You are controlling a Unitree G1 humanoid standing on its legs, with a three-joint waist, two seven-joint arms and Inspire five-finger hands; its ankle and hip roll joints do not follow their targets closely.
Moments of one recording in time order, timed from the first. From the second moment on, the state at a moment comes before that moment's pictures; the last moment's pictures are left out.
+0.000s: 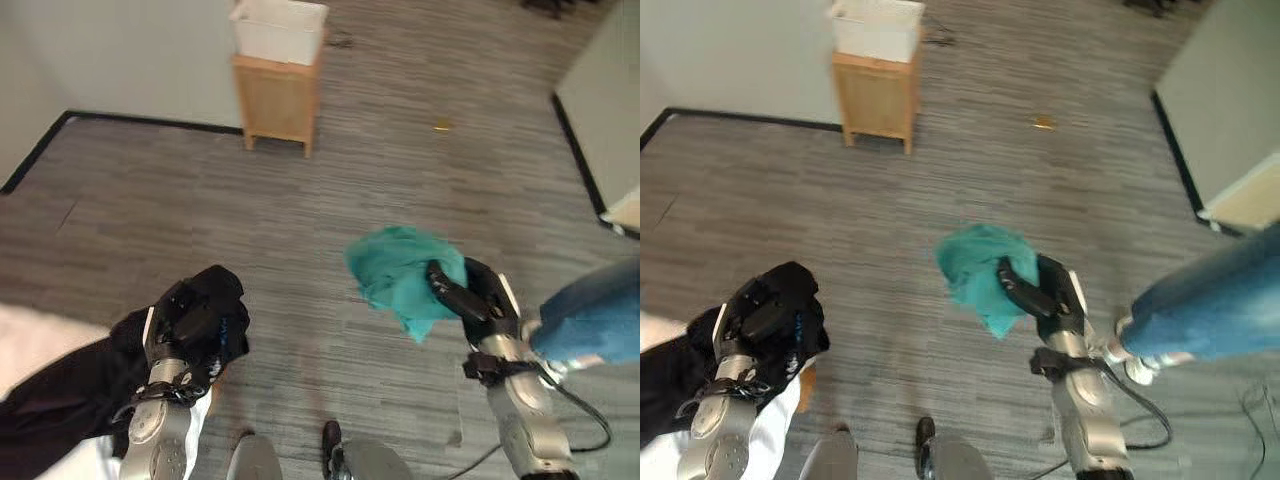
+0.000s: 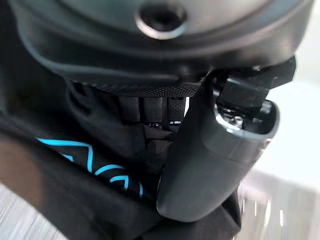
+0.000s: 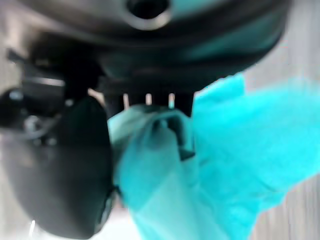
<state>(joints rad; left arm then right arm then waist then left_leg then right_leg) 0.16 0.28 0.10 -0.05 -0.65 -0.12 0.03 0.09 -0.34 -0.14 0.03 0.49 -0.12 0.01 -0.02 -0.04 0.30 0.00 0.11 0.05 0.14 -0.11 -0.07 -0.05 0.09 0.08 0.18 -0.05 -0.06</state>
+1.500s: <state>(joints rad) -0.17 0.42 -0.07 0.20 -0.35 -0.03 0.04 0.13 -0.45 -0.01 0.06 0.36 -0.02 0.06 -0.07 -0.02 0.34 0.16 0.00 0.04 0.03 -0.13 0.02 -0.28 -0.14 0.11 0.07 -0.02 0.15</state>
